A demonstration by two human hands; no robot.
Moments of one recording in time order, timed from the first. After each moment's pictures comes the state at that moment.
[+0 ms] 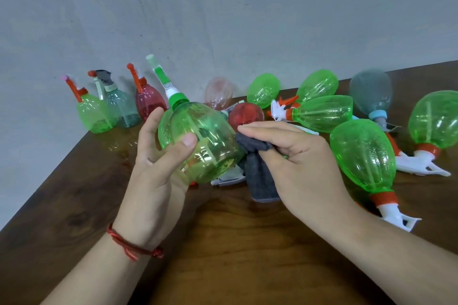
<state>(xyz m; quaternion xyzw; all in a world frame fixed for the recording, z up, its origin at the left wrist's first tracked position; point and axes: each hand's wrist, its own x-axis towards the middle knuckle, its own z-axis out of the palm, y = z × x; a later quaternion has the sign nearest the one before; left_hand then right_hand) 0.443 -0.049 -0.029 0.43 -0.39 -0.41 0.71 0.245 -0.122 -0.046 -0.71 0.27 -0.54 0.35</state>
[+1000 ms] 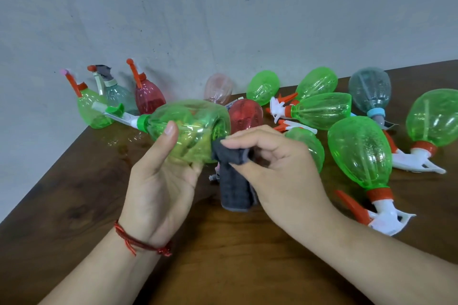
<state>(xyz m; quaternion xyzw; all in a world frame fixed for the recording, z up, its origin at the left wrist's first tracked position) 0.426 -0.043 -0.025 0.33 -0.38 -0.48 0.72 0.262 -0.104 -0.048 -0.67 0.22 -0.55 0.46</state>
